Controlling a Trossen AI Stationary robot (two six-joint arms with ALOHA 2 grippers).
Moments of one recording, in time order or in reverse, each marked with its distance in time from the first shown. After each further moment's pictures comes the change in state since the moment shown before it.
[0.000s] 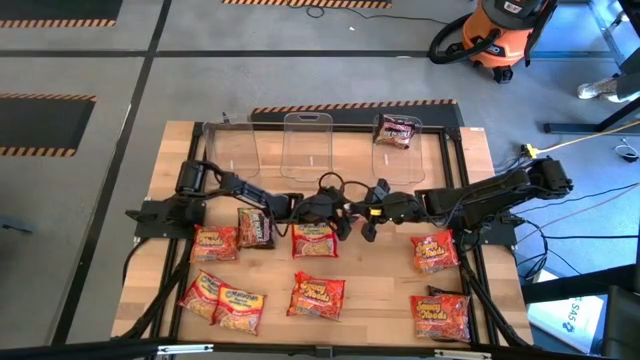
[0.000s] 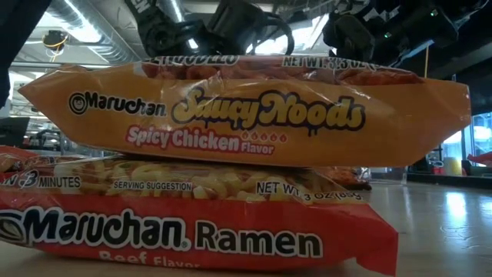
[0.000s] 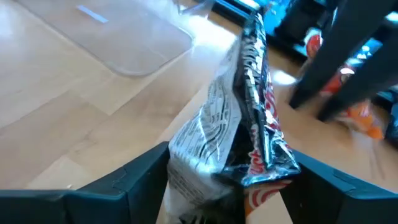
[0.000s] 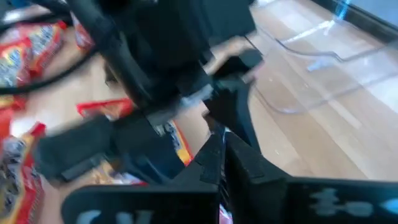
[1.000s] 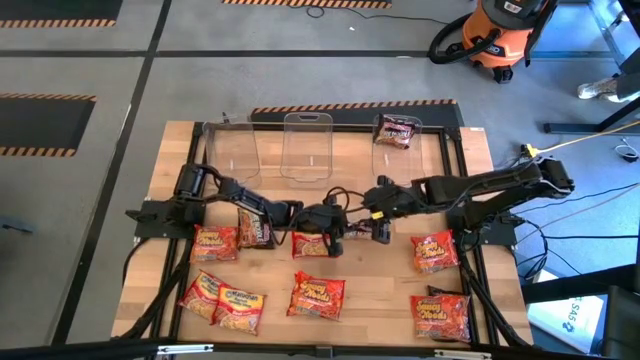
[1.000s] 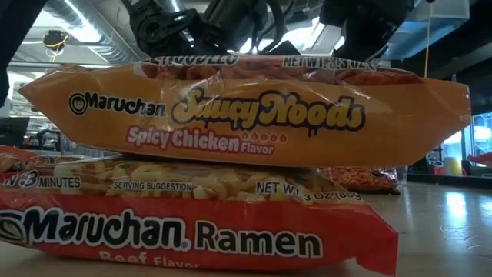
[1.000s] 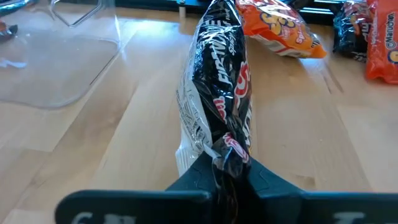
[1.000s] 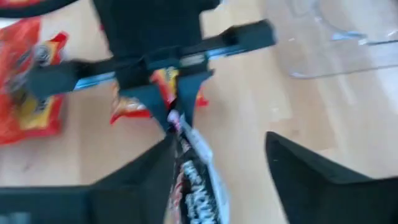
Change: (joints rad) left arm -0.063 -0.001 0.000 -0.004 0.106 0.371; right arm -0.014 -0.017 0.311 -0.647 -0.180 -0.155
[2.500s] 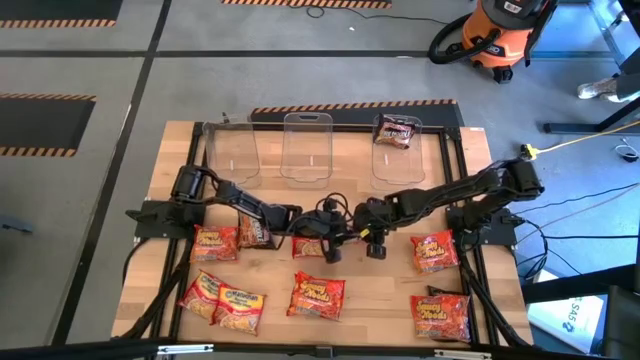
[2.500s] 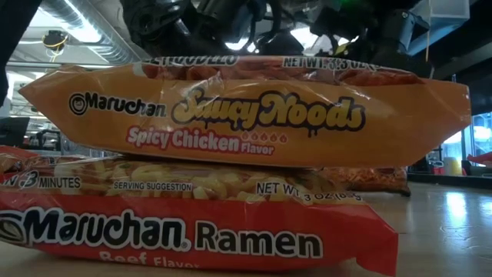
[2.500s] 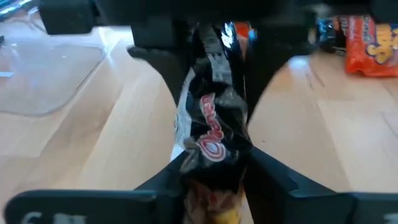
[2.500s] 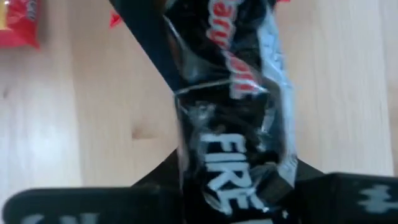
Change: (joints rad) left arm -0.046 -0.022 -0.001 -0.018 -0.011 0.025; right arm 0.002 0.277 -0.025 0.004 -0.205 0.010
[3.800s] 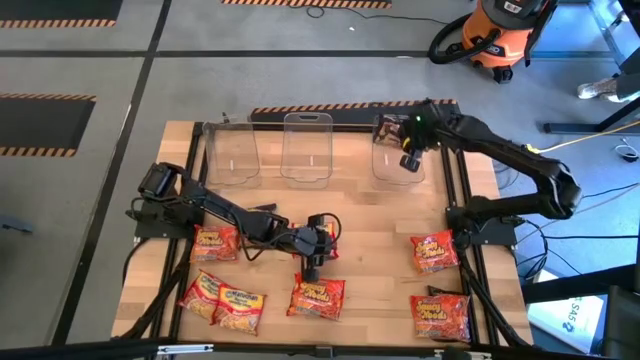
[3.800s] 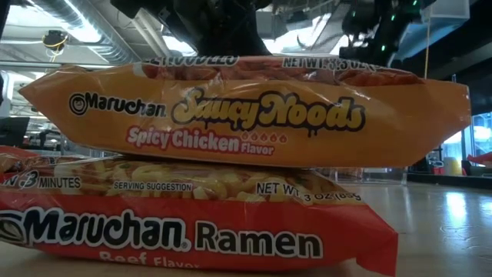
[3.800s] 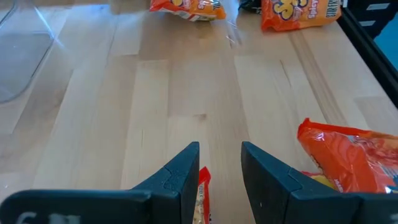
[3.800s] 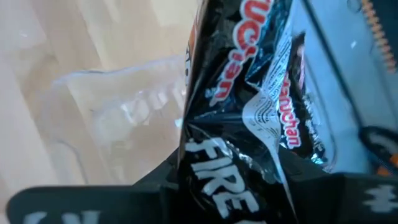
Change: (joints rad) left arm -0.146 -0.219 0.000 -0.392 -0.004 -0.008; right arm -0.814 -0.374 0.116 -0.319 0.133 -0.596
